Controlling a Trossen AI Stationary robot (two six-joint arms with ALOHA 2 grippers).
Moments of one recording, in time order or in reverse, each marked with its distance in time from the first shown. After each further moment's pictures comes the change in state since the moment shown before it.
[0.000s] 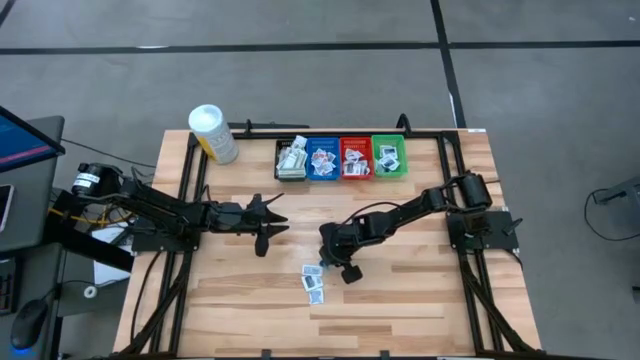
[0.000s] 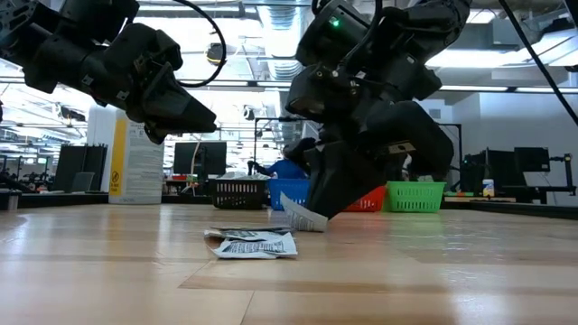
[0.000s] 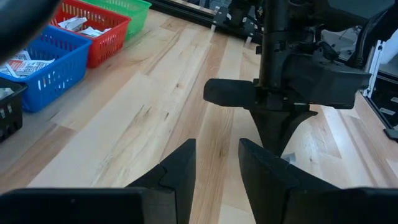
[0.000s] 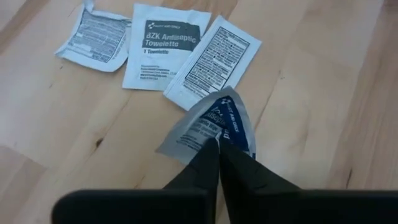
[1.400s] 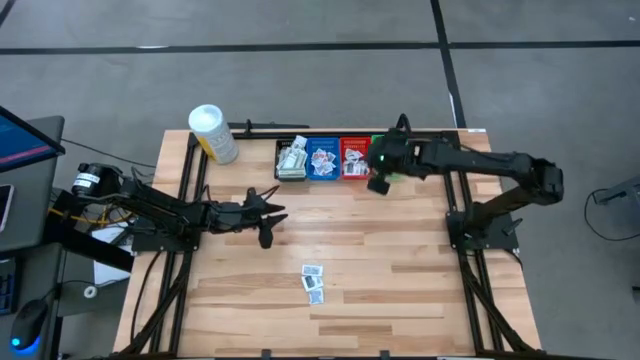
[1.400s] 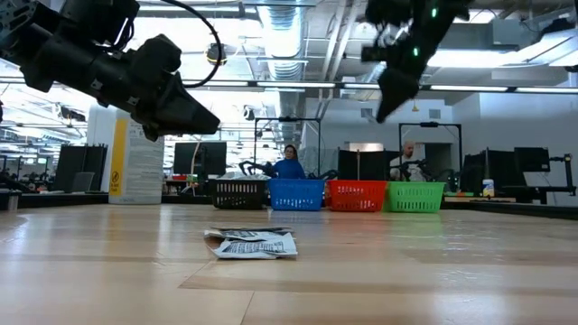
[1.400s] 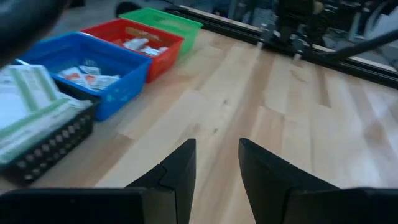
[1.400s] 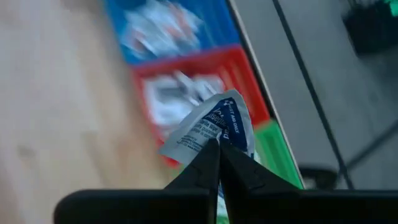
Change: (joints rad) left arm 0.004 0.000 0.000 0.000 -0.189 0.012; right arm -0.470 -0.641 -0.023 -0.578 0.595 0.083
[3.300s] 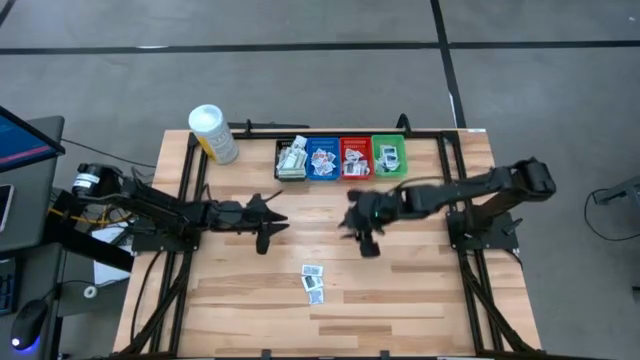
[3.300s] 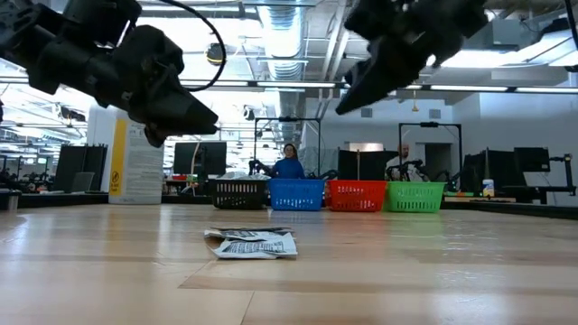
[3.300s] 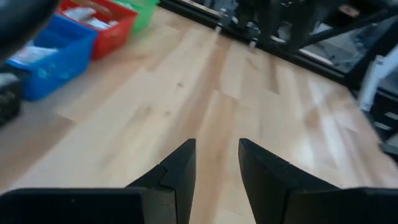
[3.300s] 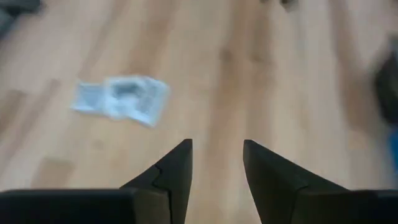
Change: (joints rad) left arm 0.016 0.000 0.000 0.000 0.197 -0.079; right arm 0.369 0.093 -0.158 0.480 -0.475 0.047
